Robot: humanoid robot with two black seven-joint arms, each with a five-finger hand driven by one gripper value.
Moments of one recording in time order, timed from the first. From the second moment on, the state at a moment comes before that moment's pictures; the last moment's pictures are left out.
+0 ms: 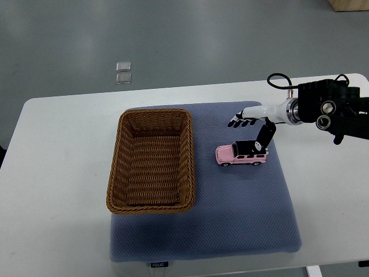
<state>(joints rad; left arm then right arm) -0.01 0.00 -0.08 -0.17 0.12 0.02 -0.07 1.28 -0.56 -0.18 1.26 -0.94 0.21 -0.15</state>
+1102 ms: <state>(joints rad) -0.01 0.00 -0.08 -0.17 0.12 0.02 -0.07 1.23 -0.49 -0.21 1.18 -1.01 0.22 -0.15</state>
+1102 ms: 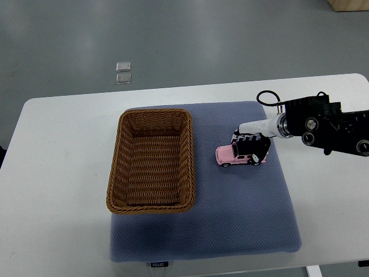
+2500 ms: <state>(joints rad) -0.01 0.00 -0.08 -0.17 0.12 0.02 -0.07 1.50 -0.15 -0.17 1.13 -0.87 0.24 -0.14</state>
